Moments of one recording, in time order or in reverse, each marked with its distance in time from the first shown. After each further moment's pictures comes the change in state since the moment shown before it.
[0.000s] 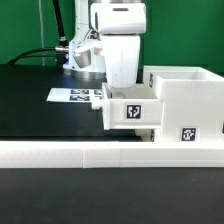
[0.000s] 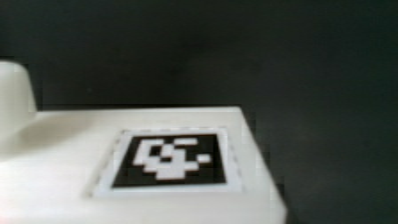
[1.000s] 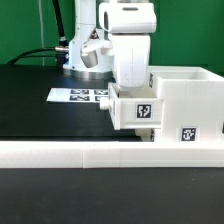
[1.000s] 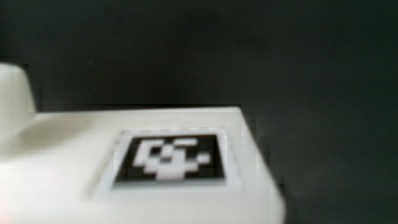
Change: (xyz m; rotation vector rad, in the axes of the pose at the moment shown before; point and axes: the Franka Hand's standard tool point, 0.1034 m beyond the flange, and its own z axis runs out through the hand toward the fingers) arm 0.011 0.001 0.000 -0.005 -0.004 -0.028
